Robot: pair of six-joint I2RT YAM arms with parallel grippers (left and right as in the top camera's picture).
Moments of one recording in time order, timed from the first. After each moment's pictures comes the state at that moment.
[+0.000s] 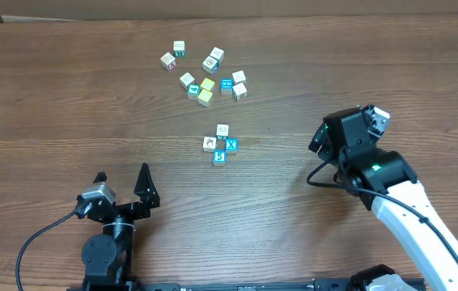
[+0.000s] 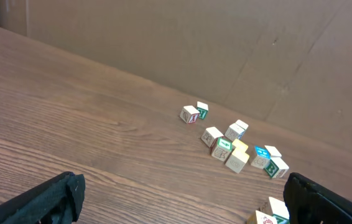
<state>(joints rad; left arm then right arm) -0.05 0.02 0.01 -0.07 -0.11 -0.36 0.34 1.24 0.90 -0.70 0.39 0.78</state>
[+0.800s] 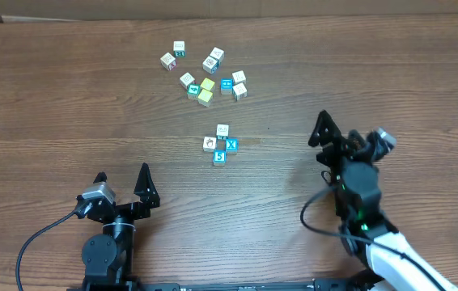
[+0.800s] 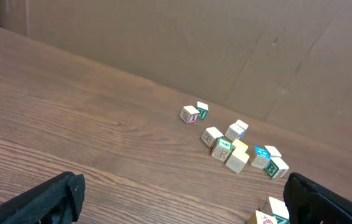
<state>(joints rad) -0.05 0.02 0.01 -0.07 -0.11 -0.36 0.34 1.07 0.23 0.67 0.40 0.78</state>
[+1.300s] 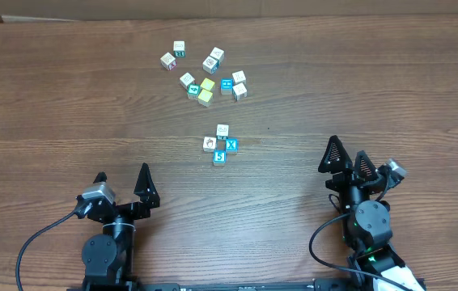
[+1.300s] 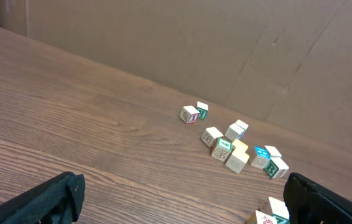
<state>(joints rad) -0.05 0.02 0.01 -0.07 -0.11 -0.36 0.34 0.81 0.02 0.72 0.40 0.78</state>
